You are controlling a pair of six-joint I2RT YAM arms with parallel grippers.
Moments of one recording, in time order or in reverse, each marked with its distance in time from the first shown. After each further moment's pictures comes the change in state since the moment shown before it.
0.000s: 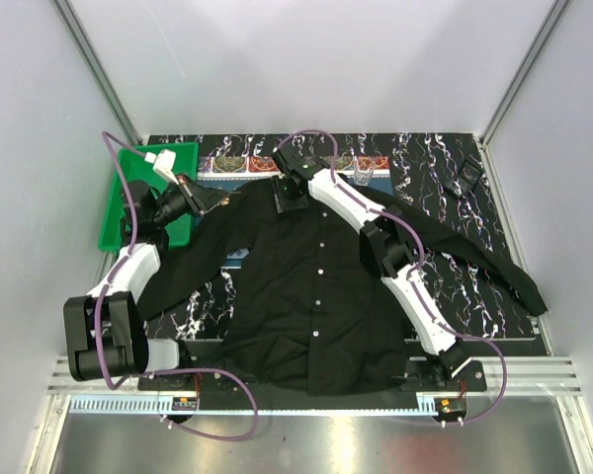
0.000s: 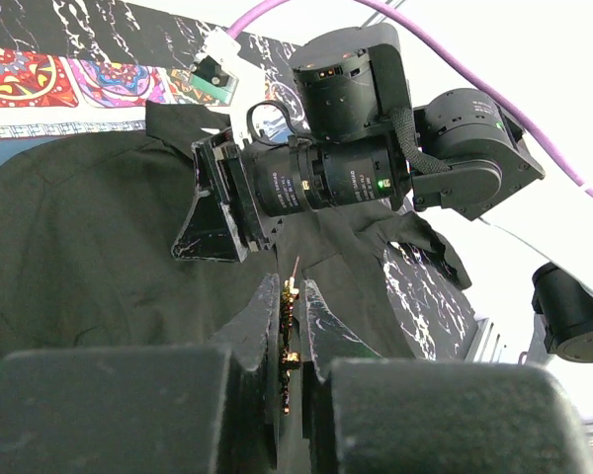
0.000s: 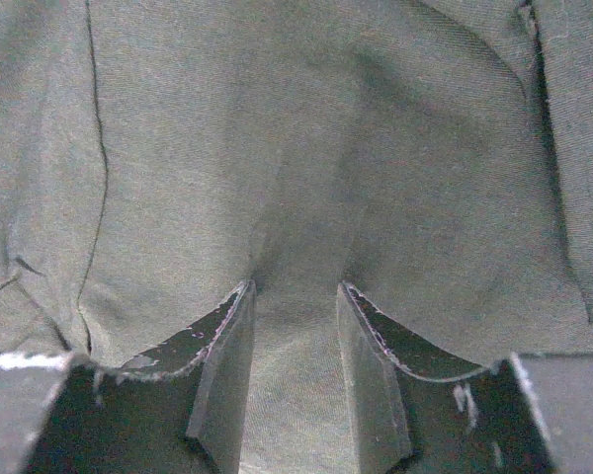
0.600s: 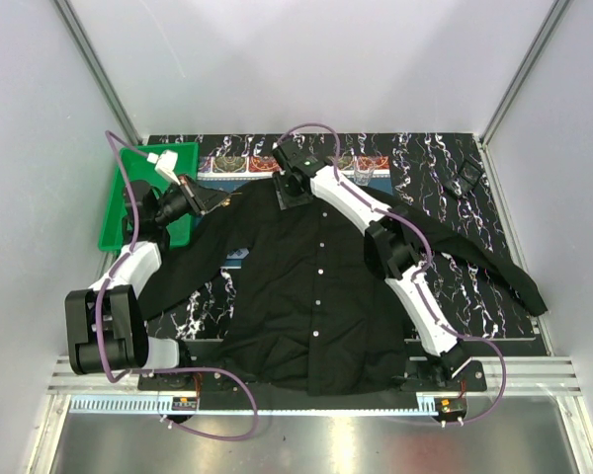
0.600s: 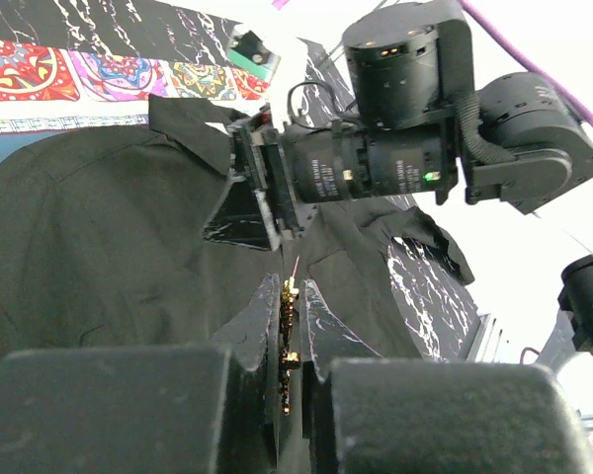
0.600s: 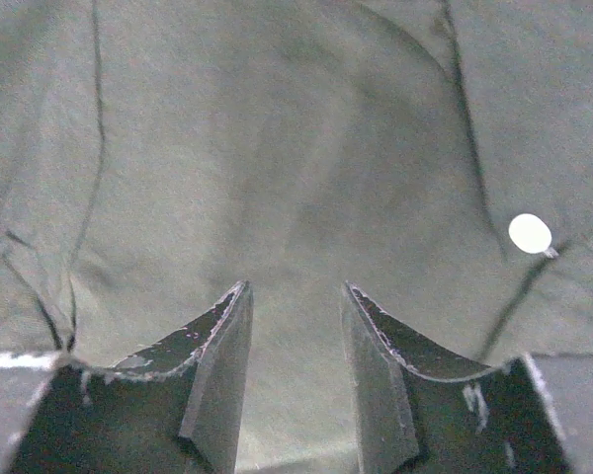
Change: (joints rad) left arm 0.000 0.034 -0.001 0.018 0.011 0.011; right arm 0.011 -0.048 -0.011 -0.008 0.096 -0.055
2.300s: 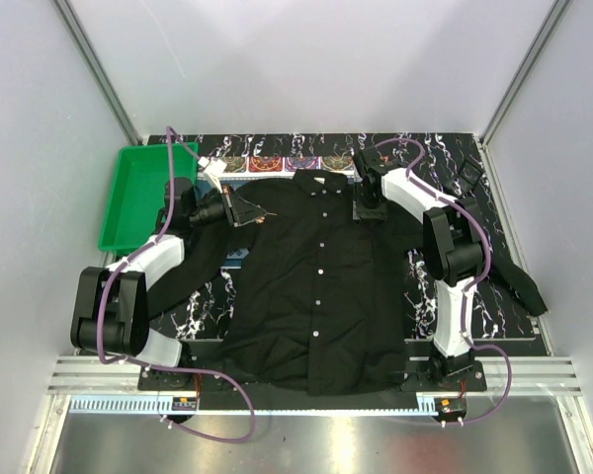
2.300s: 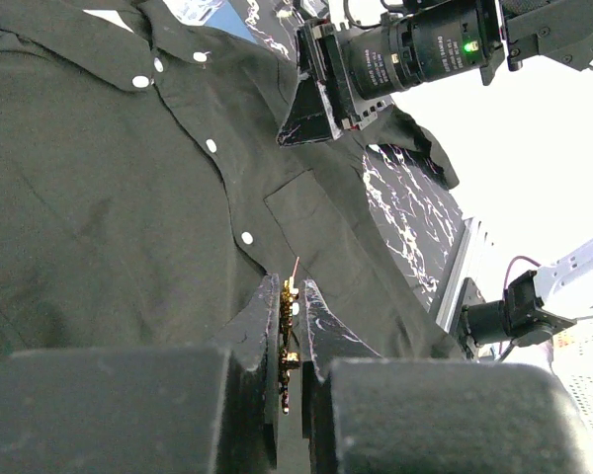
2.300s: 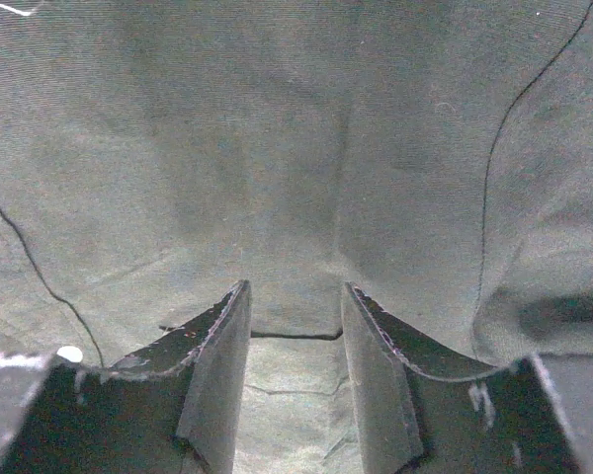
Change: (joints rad) left arm -0.240 0.104 0.034 -0.097 -0.003 0.127; right arm -0.316 -0.472 -0.813 0.120 0.032 0.043
